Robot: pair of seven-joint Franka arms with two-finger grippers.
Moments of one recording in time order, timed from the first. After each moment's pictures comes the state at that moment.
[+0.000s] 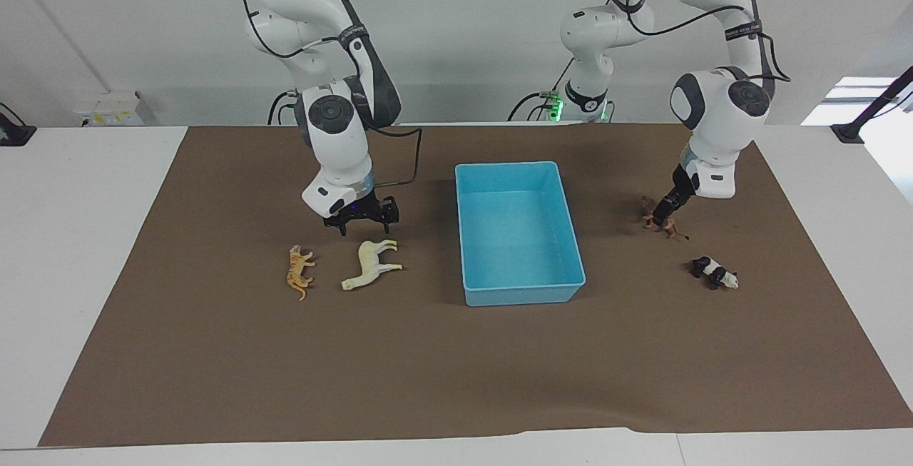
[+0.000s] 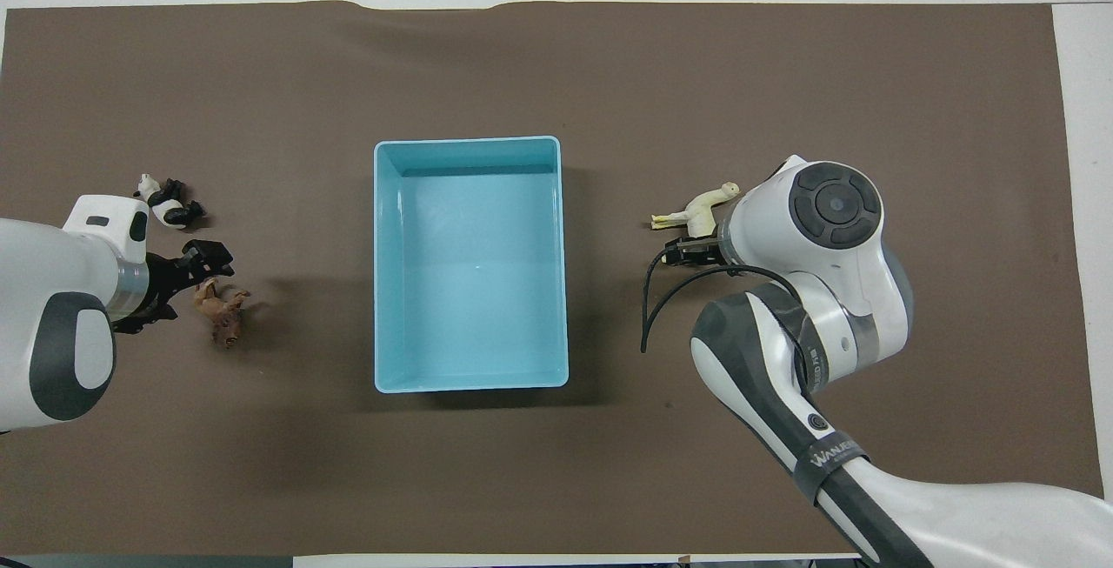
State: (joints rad) left arm 0.14 -0.01 -0.09 -2.35 0.01 2.37 -0.56; right arm 0.28 0.17 0.06 -2.11 -0.01 2.30 0.31
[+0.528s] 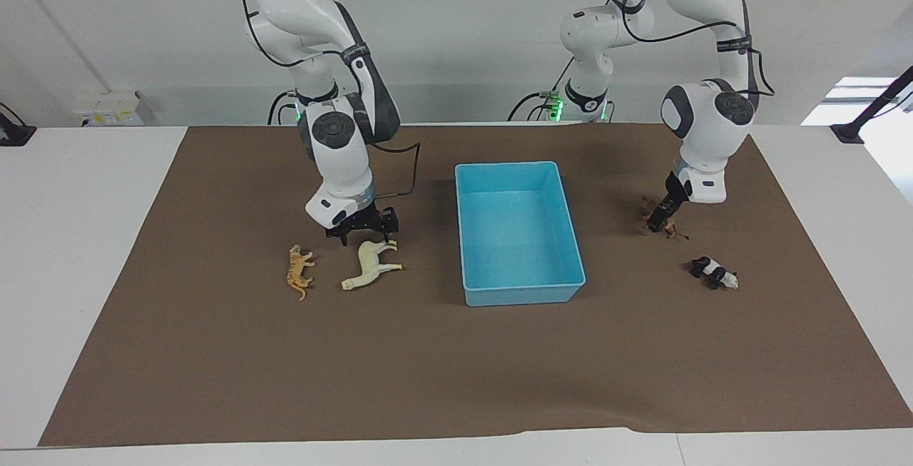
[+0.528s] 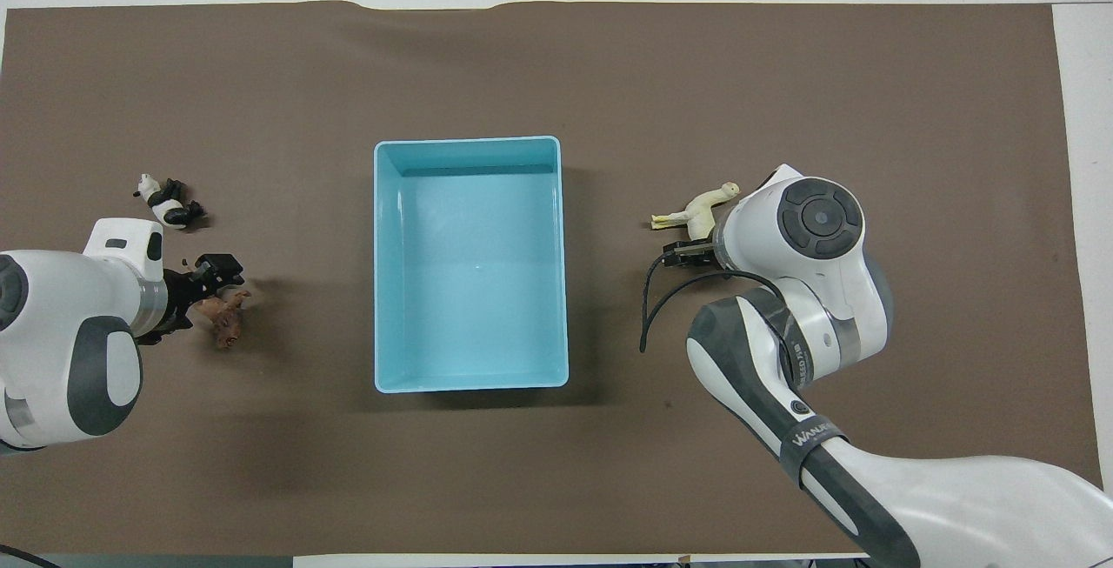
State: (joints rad) left arm 0.15 0.00 -0.09 -2.44 0.01 2.51 -0.57; right arm 0.28 0.22 0.05 -2.13 -0.03 2.38 0.30
